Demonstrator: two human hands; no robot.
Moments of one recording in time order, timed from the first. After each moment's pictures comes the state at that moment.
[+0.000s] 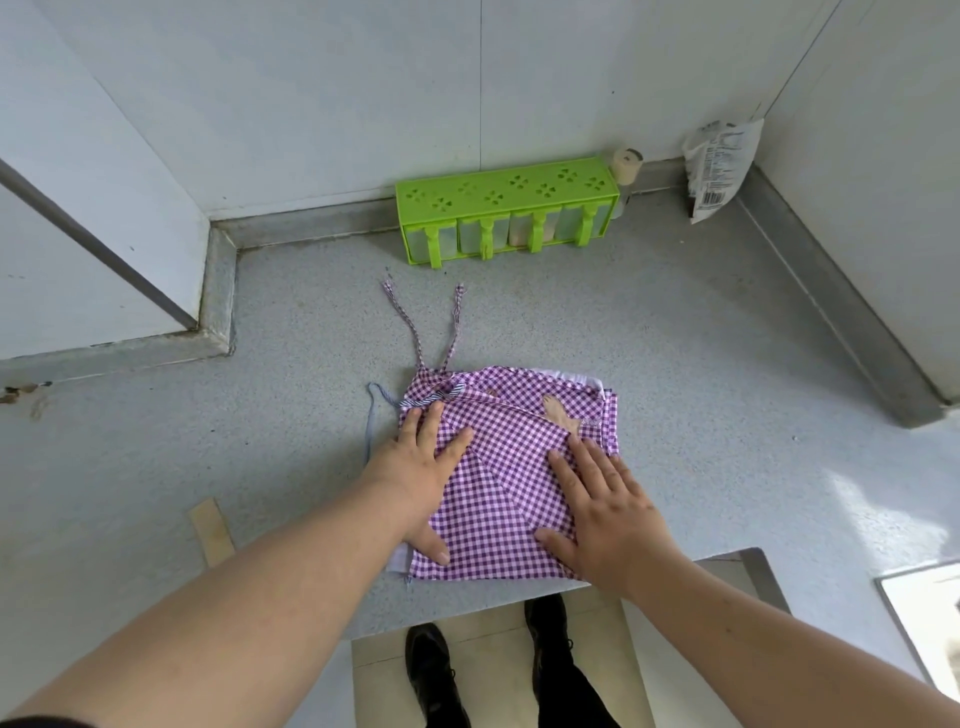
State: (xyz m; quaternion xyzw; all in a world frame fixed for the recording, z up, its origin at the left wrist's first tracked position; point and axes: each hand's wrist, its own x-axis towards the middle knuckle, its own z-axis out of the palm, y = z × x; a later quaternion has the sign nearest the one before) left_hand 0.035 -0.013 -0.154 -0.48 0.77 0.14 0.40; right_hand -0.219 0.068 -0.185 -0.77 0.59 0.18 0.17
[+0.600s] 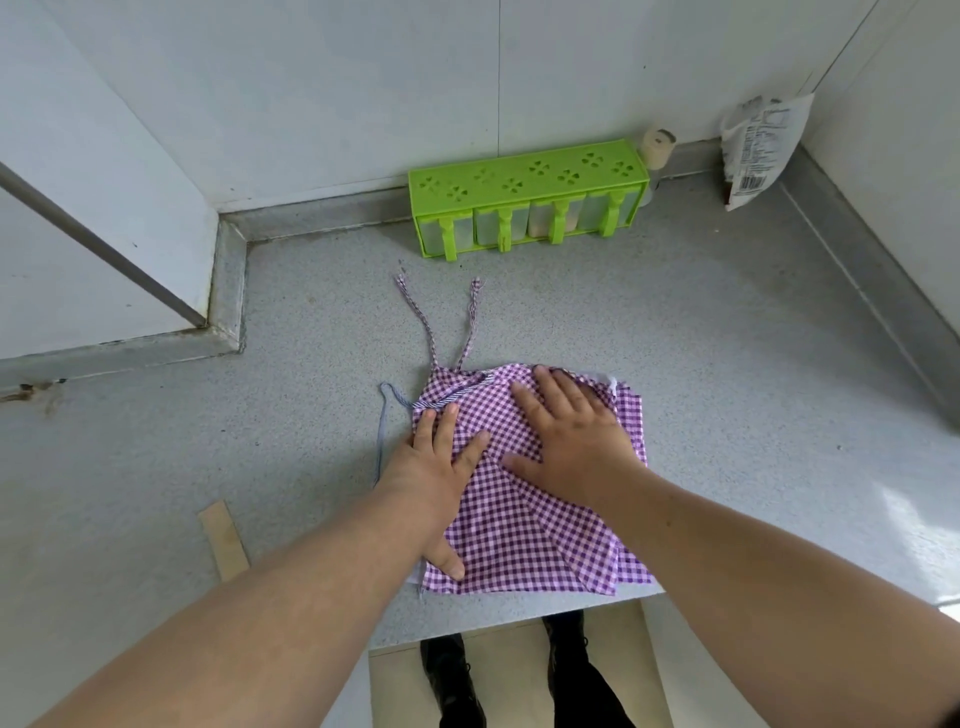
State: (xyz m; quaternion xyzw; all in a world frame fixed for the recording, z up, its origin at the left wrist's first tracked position) left_hand 0.025 -0.017 -0.154 -0.44 0.77 0.10 0.46; right_hand -0.177 -0.037 -0.192 -0.78 0.58 0.16 0.17
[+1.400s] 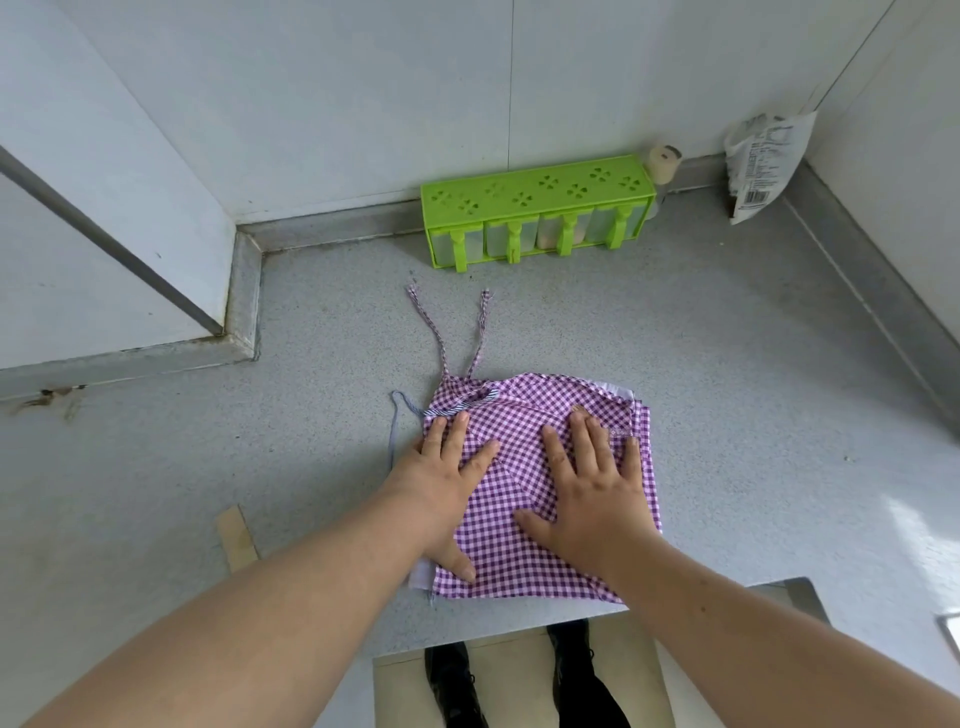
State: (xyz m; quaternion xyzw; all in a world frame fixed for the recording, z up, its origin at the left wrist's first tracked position) left_hand 0.042 -0.018 -0.156 -0.46 0.78 0.17 0.38; right_hand -0.169 0.022 -0.185 -0.73 0.63 0.19 0.17
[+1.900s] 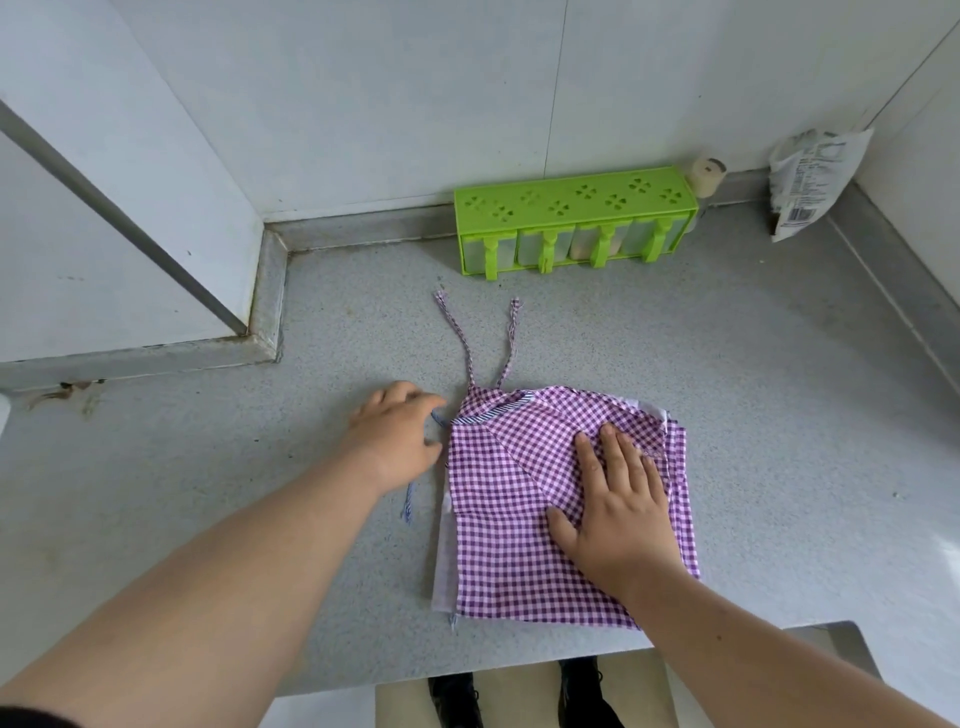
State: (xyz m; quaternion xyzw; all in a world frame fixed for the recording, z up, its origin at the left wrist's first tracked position) left_hand 0.123 -0.078 -0.167 -0.66 0.71 0.24 0.10; right_hand -0.162 0.018 -0.203 -0.71 0.67 0.07 0.18
